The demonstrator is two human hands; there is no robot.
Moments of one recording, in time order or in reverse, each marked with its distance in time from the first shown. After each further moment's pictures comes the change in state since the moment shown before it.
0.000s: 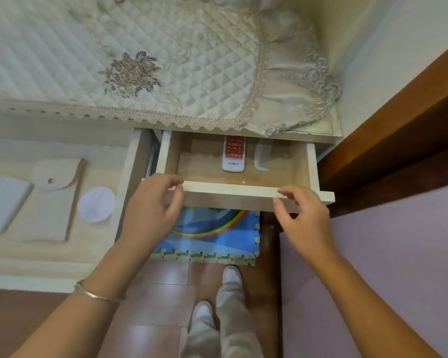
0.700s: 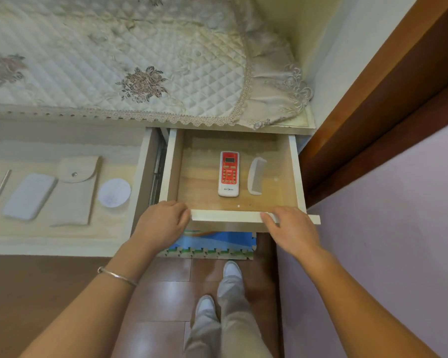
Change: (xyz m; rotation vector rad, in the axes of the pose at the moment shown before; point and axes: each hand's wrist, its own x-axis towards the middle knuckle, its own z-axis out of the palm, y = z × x) left_hand -0.052 -0.017 -0.010 0.286 -0.387 0.131; right_hand -0.061 -0.001 -0.013 -0.405 -0.307 0.038
